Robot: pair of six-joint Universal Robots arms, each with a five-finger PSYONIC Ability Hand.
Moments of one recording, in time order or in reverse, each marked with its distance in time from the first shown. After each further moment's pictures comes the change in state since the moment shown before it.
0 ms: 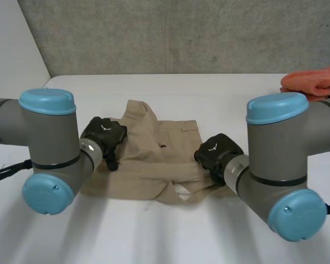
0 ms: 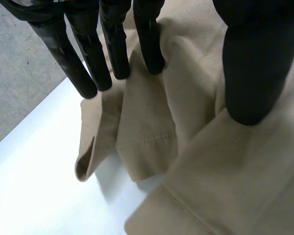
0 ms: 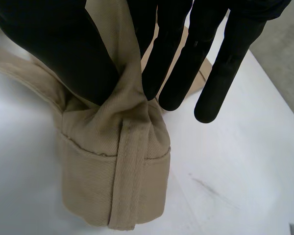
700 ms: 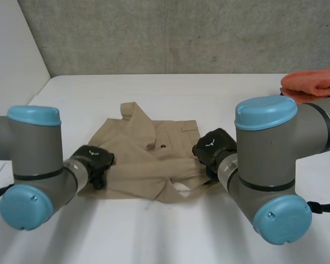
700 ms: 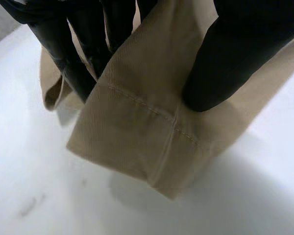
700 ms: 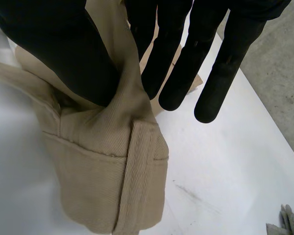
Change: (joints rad) left arm 0.087 0.020 -0.150 -0.064 0.063 -0.038; right arm 0.043 0.012 -0.021 -0.047 0.077 -0.001; left_hand 0.678 0.680 0.673 0.692 0.659; right_hand 0.000 0.000 0.000 0.000 0.000
